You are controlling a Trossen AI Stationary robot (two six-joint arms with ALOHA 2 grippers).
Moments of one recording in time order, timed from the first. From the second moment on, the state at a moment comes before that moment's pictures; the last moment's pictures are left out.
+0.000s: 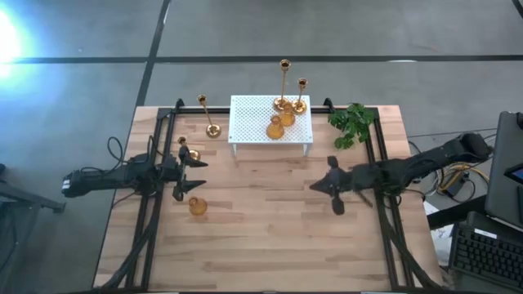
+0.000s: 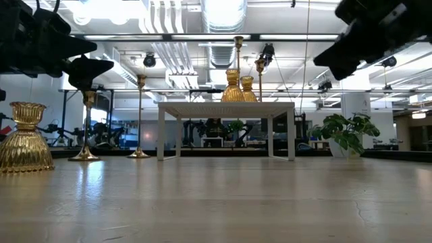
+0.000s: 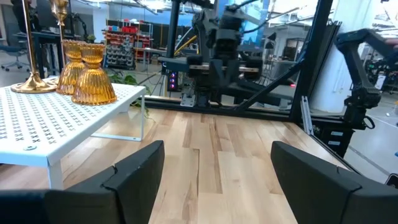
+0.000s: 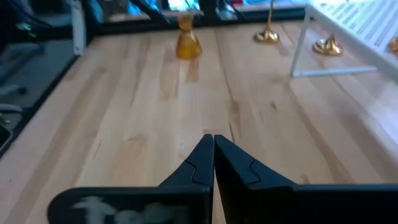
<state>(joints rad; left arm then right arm) 0.07 0.04 0.01 0.02 0.06 -0.11 0.24 0.87 0.38 0.09 0.19 0.20</state>
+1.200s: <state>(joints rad) 0.07 0.04 0.01 0.02 0.06 -0.11 0.17 0.10 0.01 0.02 0.05 -0.02</state>
